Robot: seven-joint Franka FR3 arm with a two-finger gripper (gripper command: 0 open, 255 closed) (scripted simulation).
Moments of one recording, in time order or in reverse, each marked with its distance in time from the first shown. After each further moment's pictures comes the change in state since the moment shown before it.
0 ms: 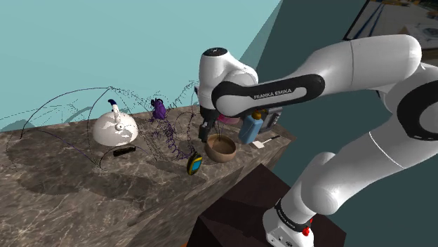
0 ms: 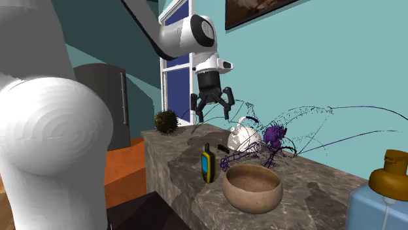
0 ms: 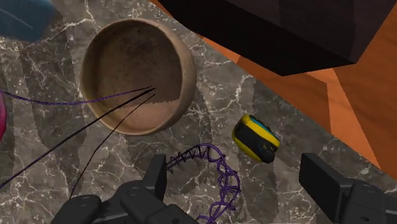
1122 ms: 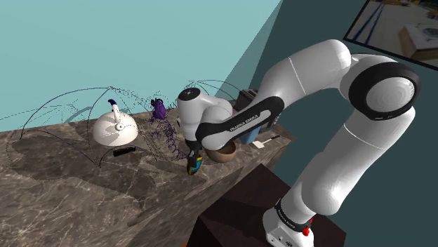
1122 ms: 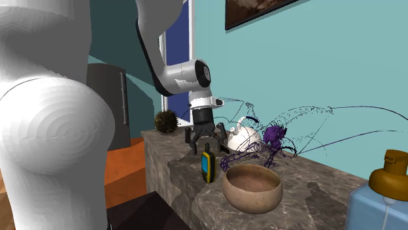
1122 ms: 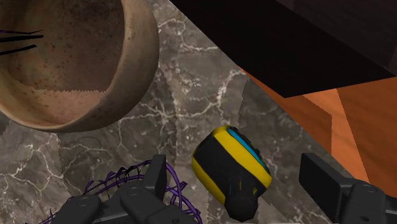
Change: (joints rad) arm 0.022 0.296 0.060 -0.026 -0.155 0.198 0.089
